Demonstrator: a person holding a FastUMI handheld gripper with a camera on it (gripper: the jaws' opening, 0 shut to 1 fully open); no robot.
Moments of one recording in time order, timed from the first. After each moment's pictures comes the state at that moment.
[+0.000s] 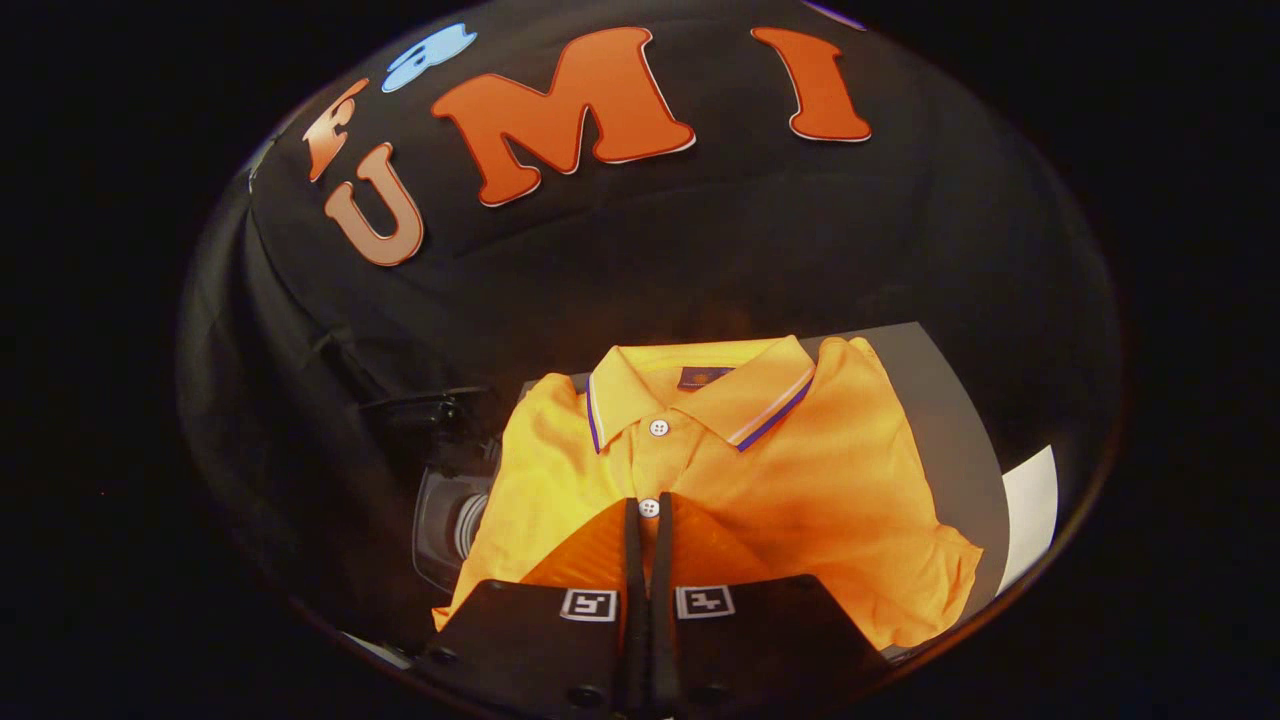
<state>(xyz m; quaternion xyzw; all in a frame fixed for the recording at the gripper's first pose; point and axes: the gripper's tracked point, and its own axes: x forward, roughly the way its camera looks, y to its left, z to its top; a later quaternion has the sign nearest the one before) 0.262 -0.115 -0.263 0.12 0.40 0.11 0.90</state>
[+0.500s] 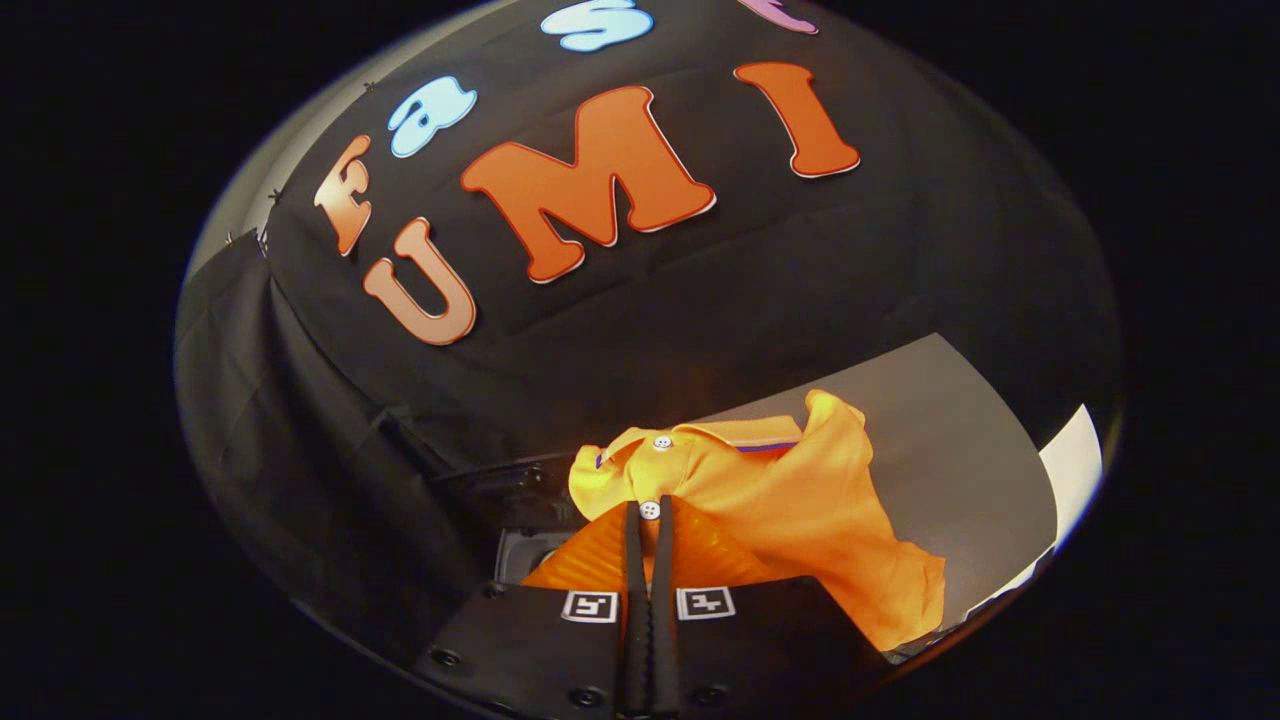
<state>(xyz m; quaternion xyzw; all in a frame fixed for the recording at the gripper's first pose) 0.257 -0.063 -0.180 0.21 0.32 0.12 0.92</state>
